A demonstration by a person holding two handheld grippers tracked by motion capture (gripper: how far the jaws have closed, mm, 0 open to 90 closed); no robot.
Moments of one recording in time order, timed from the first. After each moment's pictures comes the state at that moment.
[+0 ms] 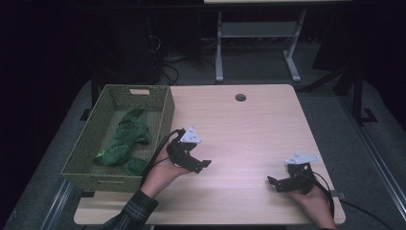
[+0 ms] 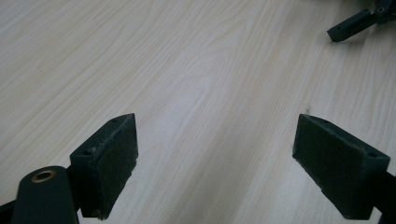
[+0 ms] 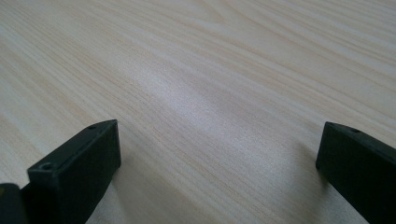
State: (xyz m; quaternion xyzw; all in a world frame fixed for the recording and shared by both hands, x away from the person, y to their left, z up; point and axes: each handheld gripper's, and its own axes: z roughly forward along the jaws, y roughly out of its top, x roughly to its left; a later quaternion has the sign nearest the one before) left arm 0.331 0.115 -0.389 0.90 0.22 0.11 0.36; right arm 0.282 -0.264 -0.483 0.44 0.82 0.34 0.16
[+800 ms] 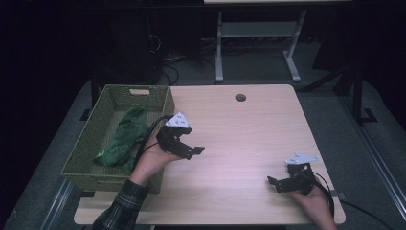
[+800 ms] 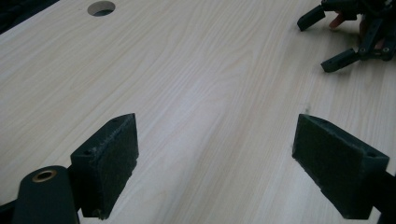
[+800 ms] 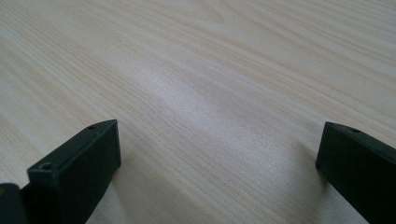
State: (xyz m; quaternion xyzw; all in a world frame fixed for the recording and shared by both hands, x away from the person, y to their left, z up) left arm 0.353 0.141 -0.361 0.88 0.23 0.09 0.40; right arm 0.282 -0.264 -0.483 0.44 0.82 0.34 0.16
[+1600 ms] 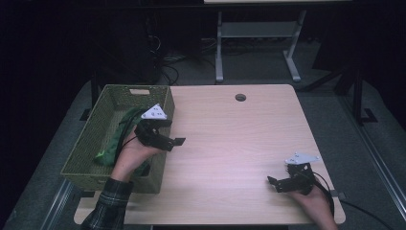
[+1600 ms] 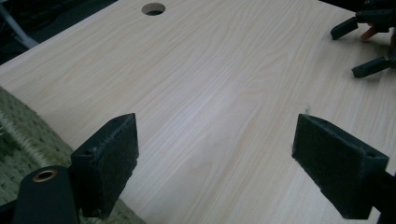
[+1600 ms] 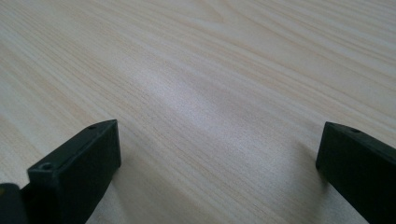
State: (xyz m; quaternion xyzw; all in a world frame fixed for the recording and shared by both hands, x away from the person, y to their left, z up) left arm 0.360 0.196 -0.344 0.86 0.27 0.12 0.41; right arm 0.282 -0.264 -0.483 0.44 0.82 0.34 0.16
